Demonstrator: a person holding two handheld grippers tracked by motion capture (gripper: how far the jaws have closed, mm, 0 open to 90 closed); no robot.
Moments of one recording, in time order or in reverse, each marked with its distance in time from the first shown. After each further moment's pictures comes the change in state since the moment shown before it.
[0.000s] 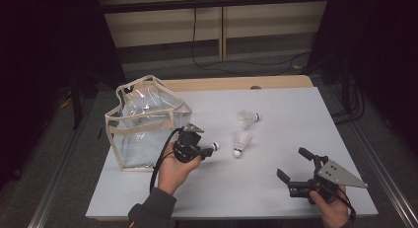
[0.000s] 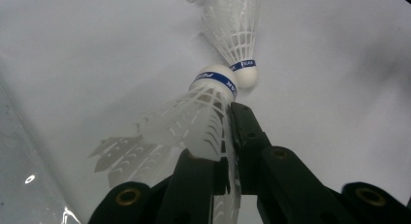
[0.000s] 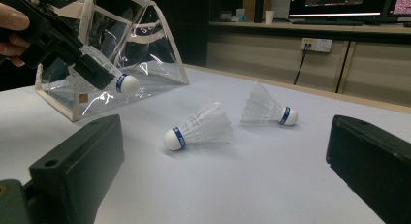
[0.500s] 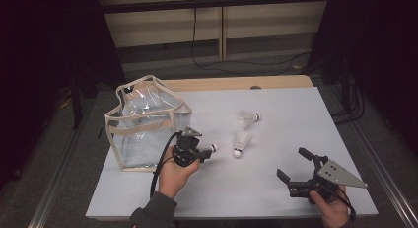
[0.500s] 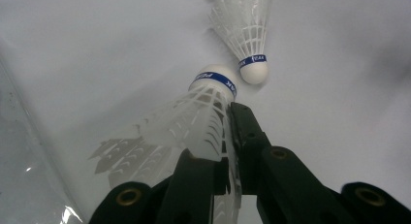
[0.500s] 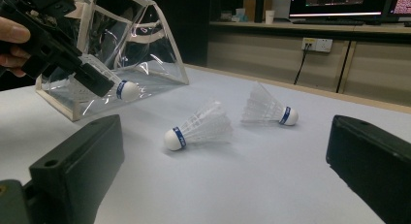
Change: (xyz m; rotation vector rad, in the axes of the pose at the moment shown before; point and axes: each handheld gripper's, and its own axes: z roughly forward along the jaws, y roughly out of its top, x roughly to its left) left arm 0.001 -0.013 0.005 -0.034 0.021 -0.024; right arm 0.000 0.000 0.000 0.000 0.000 -0.002
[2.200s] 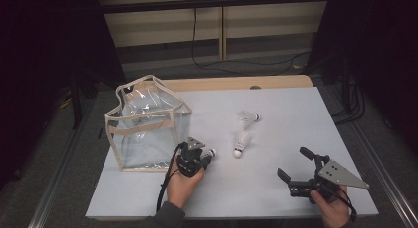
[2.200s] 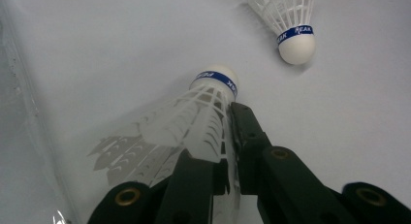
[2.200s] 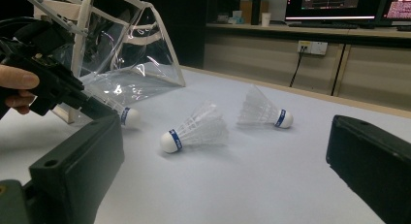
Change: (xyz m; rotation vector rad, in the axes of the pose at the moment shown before) left arm -0.003 -0.032 0.030 -0.036 0.122 -0.002; right arm 0.000 0.002 -0.001 -0.006 -0.013 -0.010
